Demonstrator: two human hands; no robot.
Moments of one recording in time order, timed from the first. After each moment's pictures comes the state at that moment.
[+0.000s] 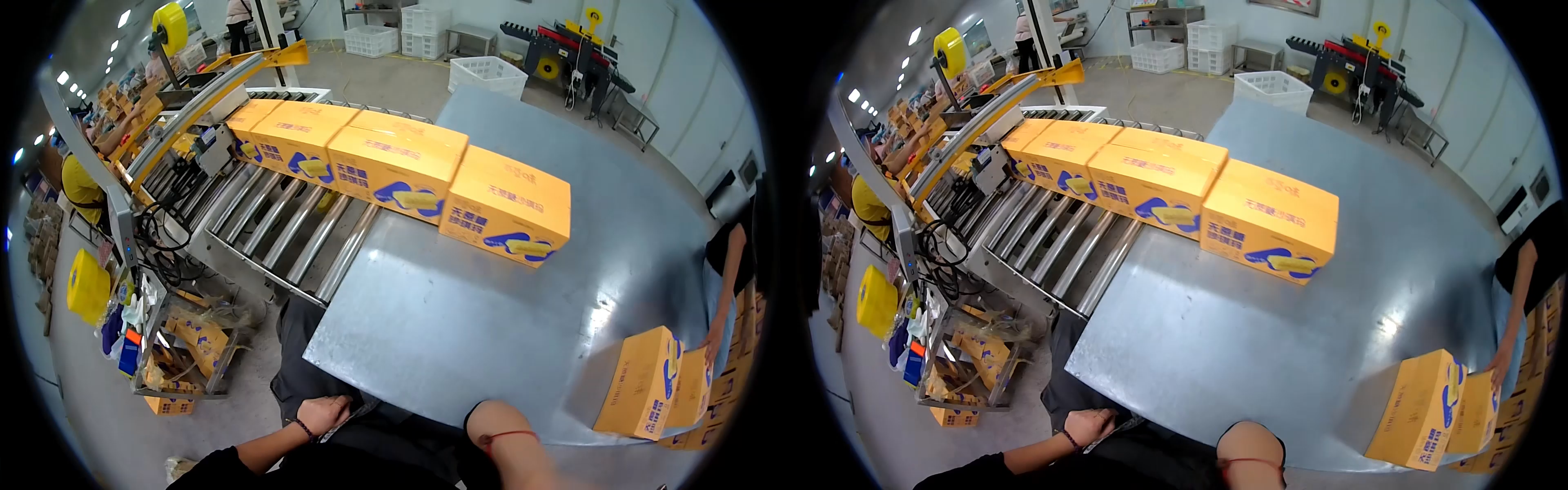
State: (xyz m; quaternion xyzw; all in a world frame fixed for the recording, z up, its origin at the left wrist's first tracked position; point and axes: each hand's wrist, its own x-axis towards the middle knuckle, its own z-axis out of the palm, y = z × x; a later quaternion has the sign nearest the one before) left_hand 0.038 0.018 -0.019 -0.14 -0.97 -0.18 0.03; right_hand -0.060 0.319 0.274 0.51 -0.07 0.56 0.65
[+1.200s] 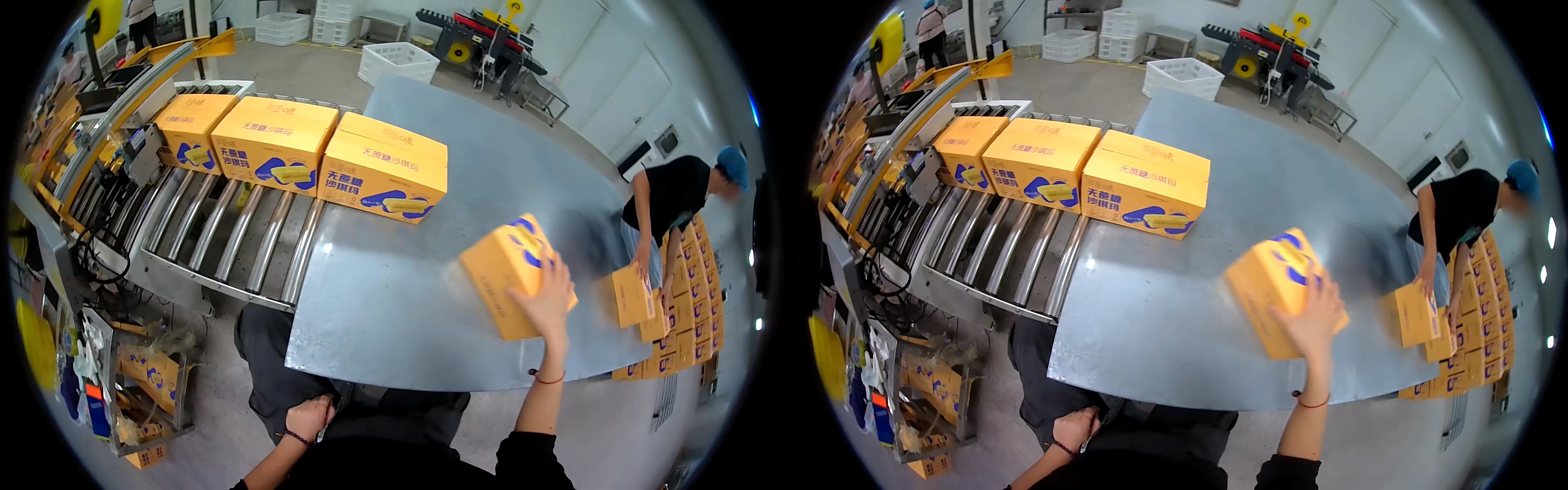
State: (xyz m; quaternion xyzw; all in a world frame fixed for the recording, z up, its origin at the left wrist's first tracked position) left_hand 0.041 0.009 -0.030 -0.15 -0.96 -0.21 0.09; right_hand -0.154 0.436 0.197 -0.11 -0.99 0.03 0.13
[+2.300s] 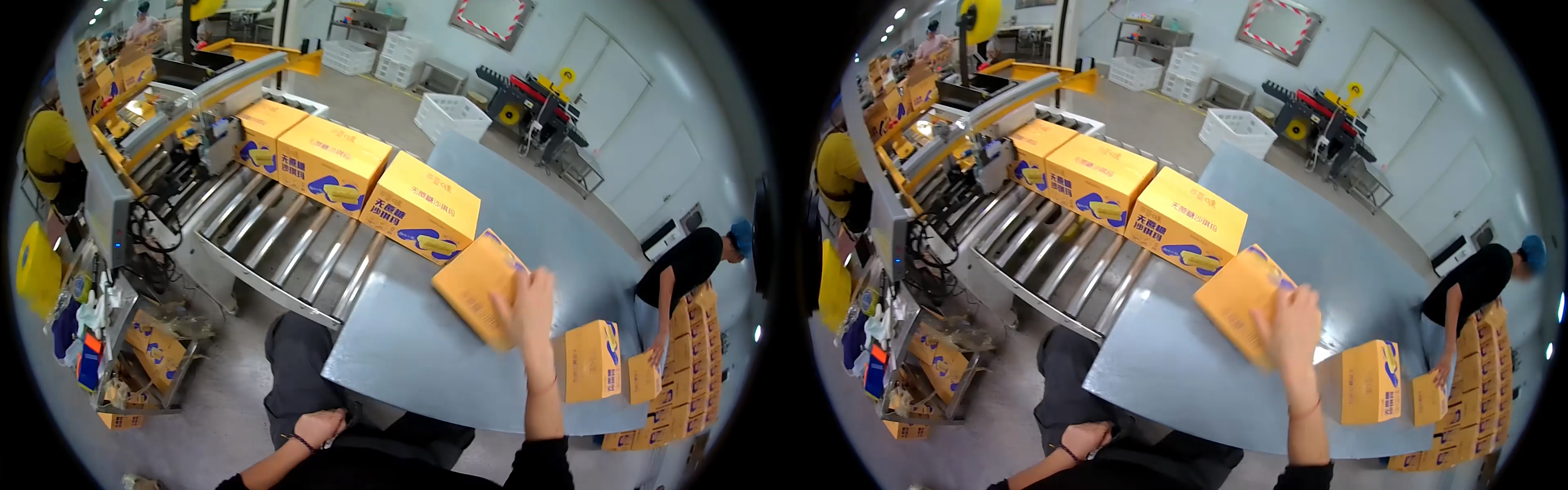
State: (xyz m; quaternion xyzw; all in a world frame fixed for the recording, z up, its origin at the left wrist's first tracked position) left_hand 0.041 0.001 -0.036 -0.14 -0.95 -0.27 0.06; right_hand -0.219 0.310 0.241 0.07 -0.98 0.03 0.16
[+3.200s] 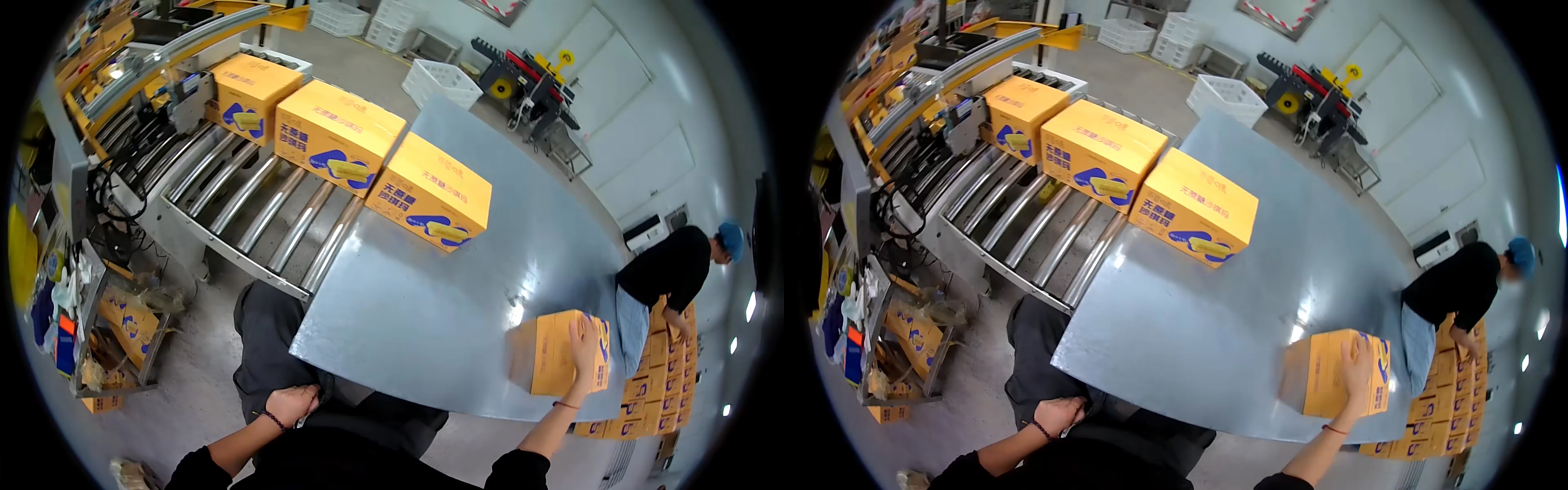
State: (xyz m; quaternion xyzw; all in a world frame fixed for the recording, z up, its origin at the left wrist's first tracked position) left_hand 0.036 0.002 -0.033 -0.14 -0.95 -0.27 0.06; right_hand -0.154 0.590 0.213 -0.14 -0.98 0.08 0.10
